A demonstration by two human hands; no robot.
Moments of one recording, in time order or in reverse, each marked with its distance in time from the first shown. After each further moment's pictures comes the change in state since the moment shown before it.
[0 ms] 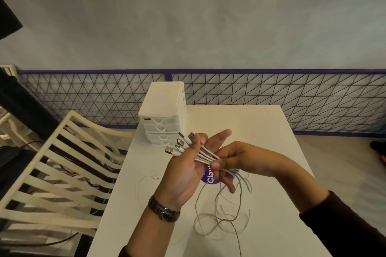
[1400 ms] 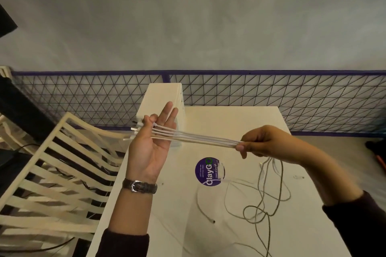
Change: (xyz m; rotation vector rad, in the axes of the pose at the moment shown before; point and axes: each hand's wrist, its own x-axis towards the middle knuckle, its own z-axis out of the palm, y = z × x) left_hand 0.021 0.050 -0.046 -0.164 0.232 0.262; right_hand -0.039 -0.004 -0.039 -0.379 0.366 -0.018
